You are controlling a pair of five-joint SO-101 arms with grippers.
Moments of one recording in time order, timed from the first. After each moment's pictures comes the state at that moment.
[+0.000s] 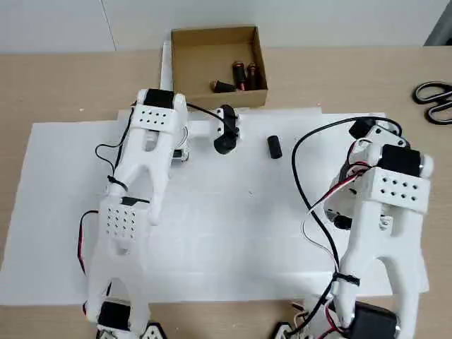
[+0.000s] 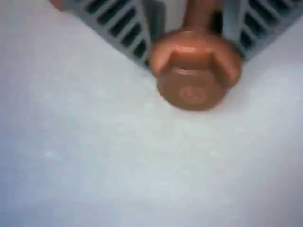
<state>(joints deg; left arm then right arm) 6.7 55.9 -49.7 95.5 -73.2 11.7 -19.9 18.5 98.3 -8.4</state>
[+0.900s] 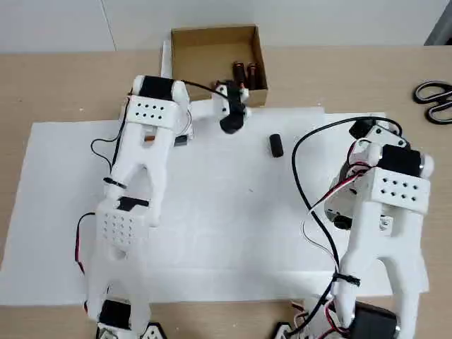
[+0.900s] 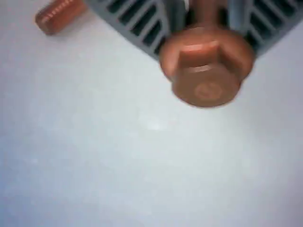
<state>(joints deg) 7.6 46.5 -54.9 99.4 -64.7 11.7 -19.9 18.5 98.3 -8.4</state>
